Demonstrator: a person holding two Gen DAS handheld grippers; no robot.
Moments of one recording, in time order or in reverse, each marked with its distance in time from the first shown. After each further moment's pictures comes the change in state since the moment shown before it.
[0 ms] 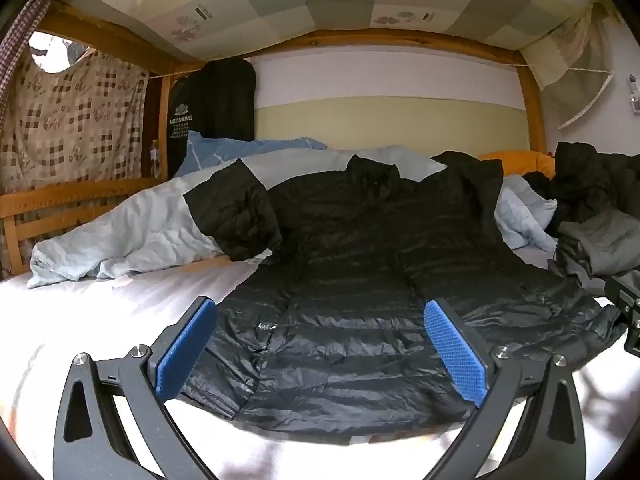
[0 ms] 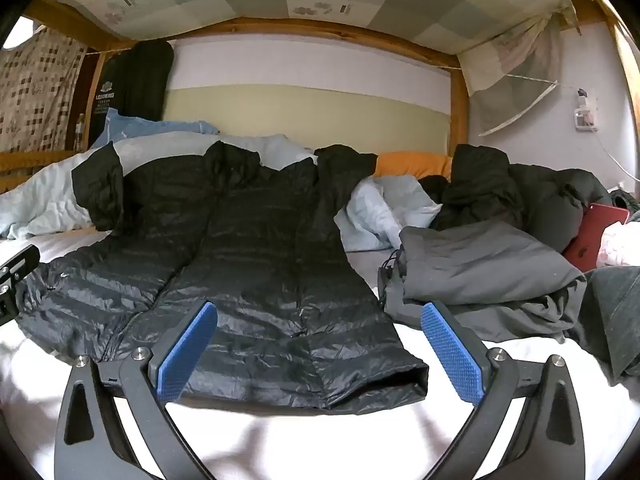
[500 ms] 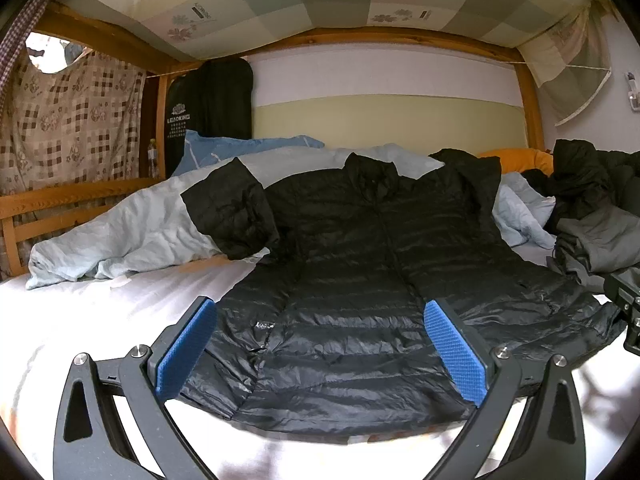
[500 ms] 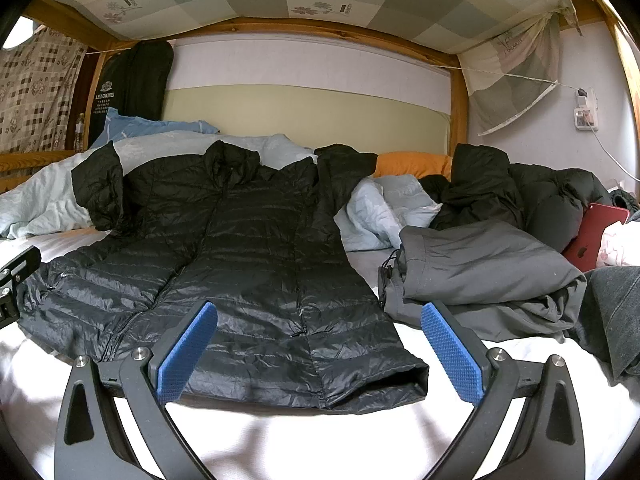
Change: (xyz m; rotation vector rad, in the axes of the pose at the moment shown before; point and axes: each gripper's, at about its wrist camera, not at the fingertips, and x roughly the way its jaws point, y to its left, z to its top) left arm -0.001 -0.007 0.001 0.009 0.009 -0.001; right arm 0.001 0.001 -0.002 -0.002 -0.002 -0.001
